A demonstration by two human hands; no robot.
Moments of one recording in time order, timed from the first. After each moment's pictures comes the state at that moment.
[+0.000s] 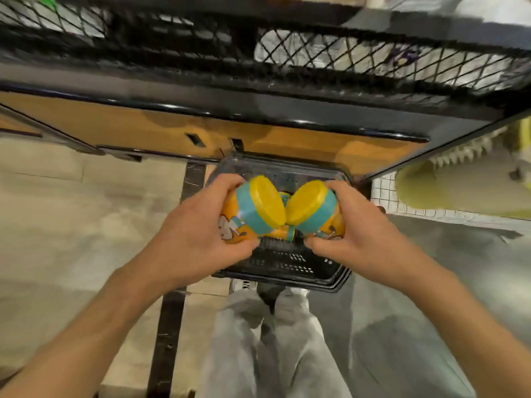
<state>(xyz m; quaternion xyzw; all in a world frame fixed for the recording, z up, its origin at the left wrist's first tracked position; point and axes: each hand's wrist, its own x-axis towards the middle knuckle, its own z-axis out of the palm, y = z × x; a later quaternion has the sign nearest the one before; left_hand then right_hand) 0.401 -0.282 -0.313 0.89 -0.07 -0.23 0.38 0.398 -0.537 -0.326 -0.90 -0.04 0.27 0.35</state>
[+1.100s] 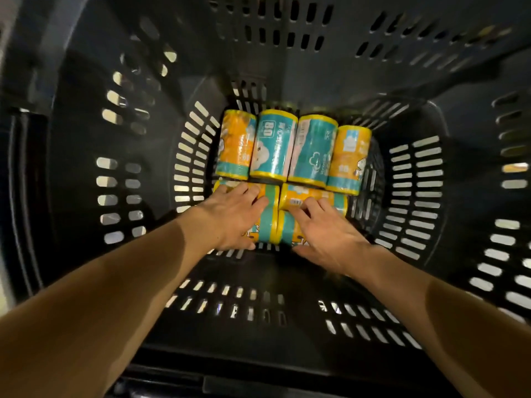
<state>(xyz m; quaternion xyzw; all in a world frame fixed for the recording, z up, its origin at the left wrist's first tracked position) 0.393 -0.294 -0.908 0.84 -0.34 -0.41 -0.07 0.353 -0.500 -0.916 -0.89 -0.20 0.40 0.08</state>
